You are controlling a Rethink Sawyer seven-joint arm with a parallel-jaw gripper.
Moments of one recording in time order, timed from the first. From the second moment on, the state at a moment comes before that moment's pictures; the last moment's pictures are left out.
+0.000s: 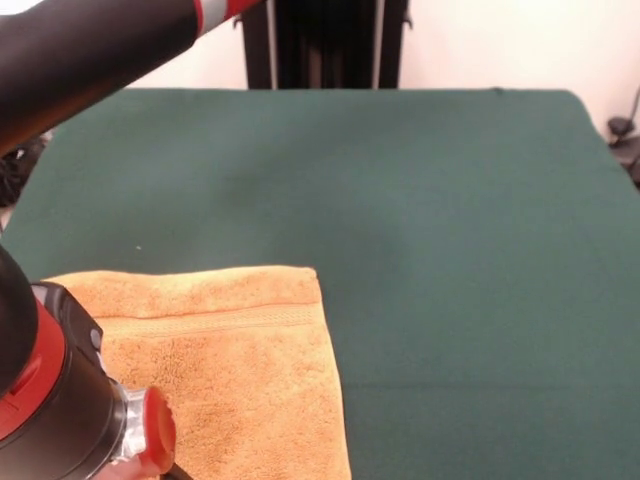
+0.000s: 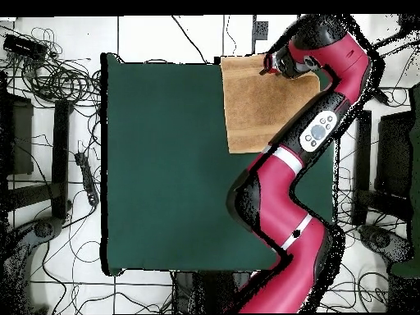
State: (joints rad) arm -0.74 0.28 2.74 0.16 -2.65 1.69 0.92
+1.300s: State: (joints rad) arm -0.84 0.24 2.84 0.15 -2.90 1.69 0.17
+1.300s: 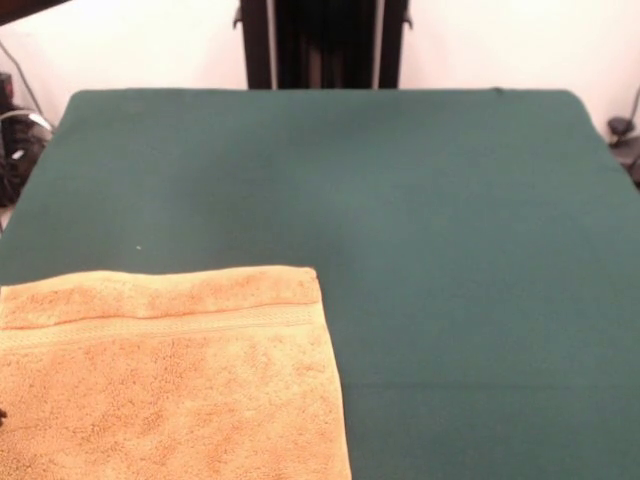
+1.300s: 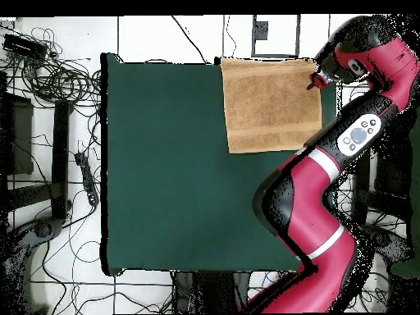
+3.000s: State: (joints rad) arm -0.80 0.14 2.78 0.16 -2.85 2.14 0.17
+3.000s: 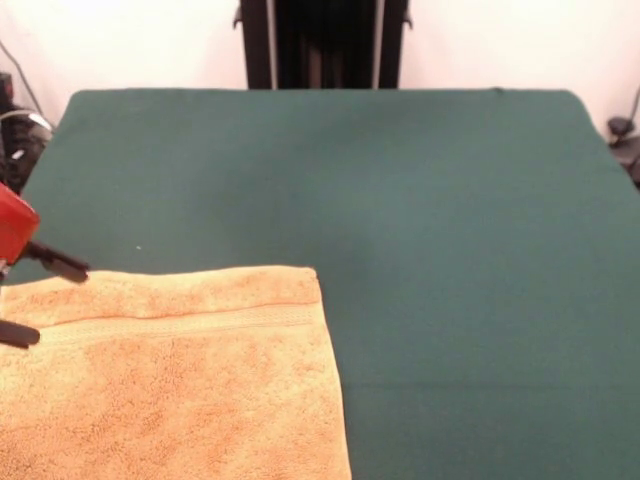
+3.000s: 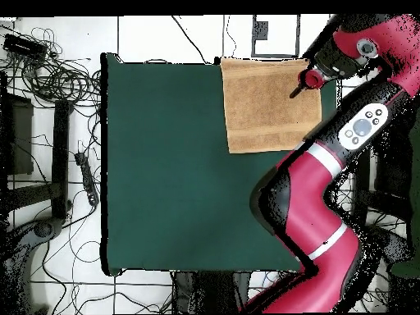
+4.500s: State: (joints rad) arm -0.73 0.19 2.62 0.16 -2.46 1.76 0.59
